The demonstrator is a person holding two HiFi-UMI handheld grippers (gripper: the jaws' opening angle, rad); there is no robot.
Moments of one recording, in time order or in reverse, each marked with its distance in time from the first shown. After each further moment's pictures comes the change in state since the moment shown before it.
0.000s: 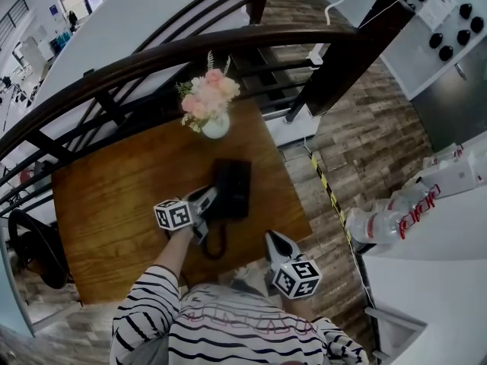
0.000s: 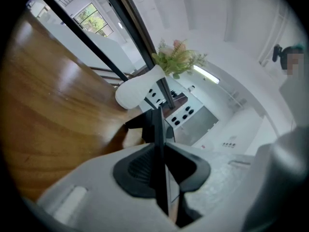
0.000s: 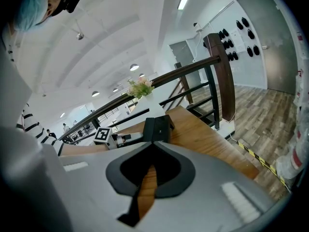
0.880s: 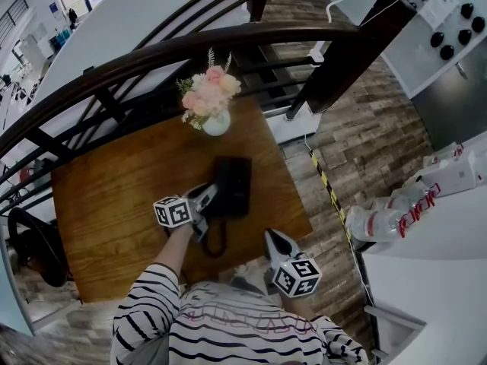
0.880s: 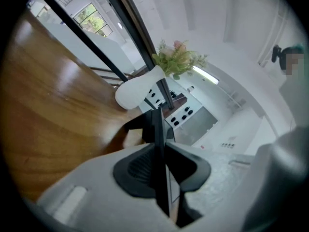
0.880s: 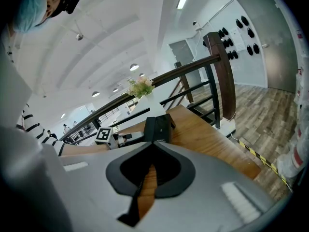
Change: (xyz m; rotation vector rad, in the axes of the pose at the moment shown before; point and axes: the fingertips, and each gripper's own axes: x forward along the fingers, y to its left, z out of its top) left arm 0.000 0.001 0.002 0.002 -0.006 -0.011; right arm 0.001 0.003 -0.002 0.010 0.004 0.007
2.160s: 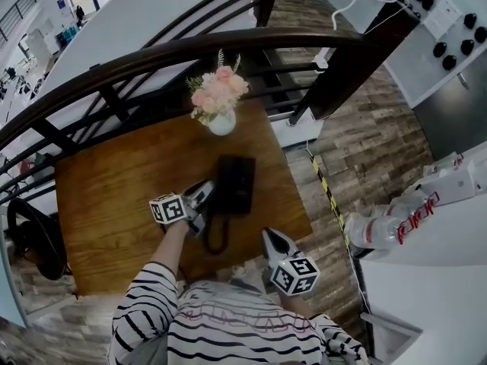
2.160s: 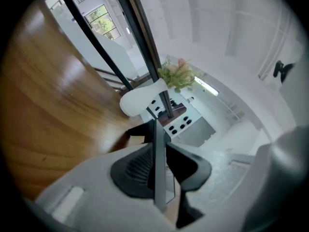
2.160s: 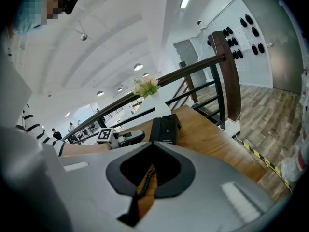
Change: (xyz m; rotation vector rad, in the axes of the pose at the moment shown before) left arm -0.026 0.000 0.015 -0.082 -0.097 -0.033; right arm -0.002 0.016 -0.002 -0.023 0.004 0.047
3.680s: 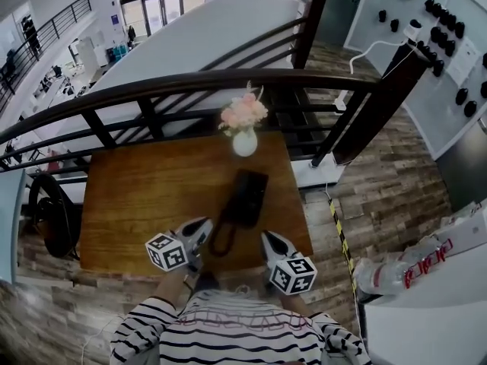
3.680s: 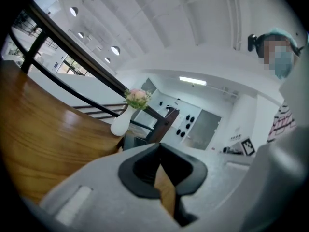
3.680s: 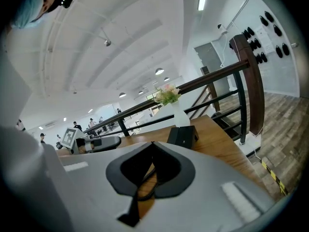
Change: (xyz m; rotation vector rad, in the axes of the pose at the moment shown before) left arm -0.117 -0.179 -0.054 0.367 -0.140 0.130; right arm -0.050 0.031 0.014 -0.146 -0.046 0.234
